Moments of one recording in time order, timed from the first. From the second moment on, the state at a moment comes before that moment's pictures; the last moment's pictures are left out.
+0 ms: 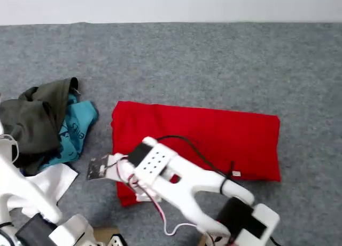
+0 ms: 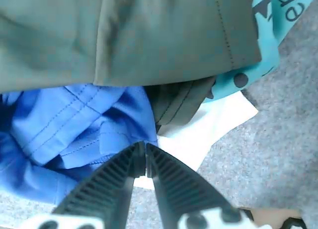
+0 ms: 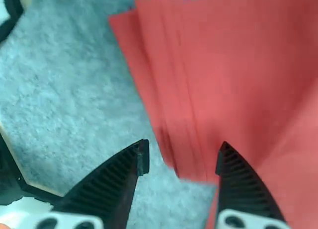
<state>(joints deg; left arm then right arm) -51.6 -13.8 18.3 92.3 -27.6 -58.5 1.4 23.4 77.6 32.7</state>
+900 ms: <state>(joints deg) -51.6 -13.8 18.3 92.3 -27.6 -63.2 17.3 15.6 72.5 32.6</state>
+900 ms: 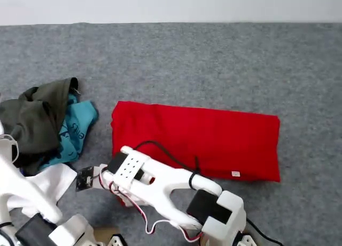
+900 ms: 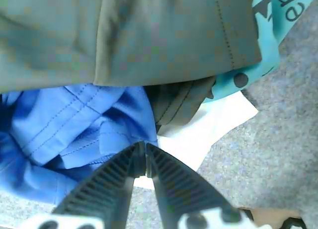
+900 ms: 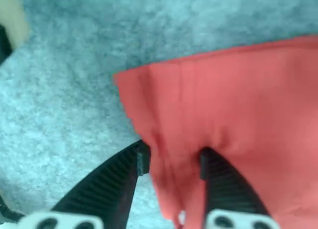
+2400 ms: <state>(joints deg) -51.6 -18.3 18.3 92.4 -27.6 -43.8 14.8 -2.3 82.8 35.6</state>
